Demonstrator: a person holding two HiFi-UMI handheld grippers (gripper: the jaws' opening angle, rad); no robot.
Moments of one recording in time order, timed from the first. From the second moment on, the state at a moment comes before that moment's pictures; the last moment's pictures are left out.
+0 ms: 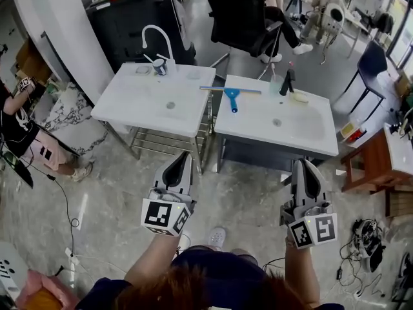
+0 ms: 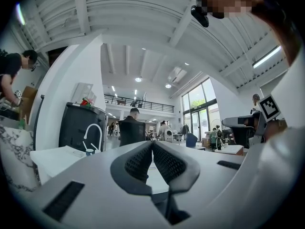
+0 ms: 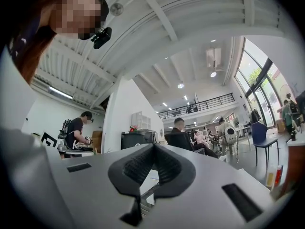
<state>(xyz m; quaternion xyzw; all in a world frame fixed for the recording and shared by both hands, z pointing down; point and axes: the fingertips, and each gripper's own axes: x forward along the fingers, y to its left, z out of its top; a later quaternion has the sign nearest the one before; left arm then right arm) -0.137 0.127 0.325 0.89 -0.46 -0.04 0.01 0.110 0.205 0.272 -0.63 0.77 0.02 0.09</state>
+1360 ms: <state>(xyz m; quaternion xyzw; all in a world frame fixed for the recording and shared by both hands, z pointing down) -0.050 -0.222 0.334 0.80 -0.59 -0.06 0.01 0.225 -0.204 0.280 -0.53 0.85 0.01 0.08</state>
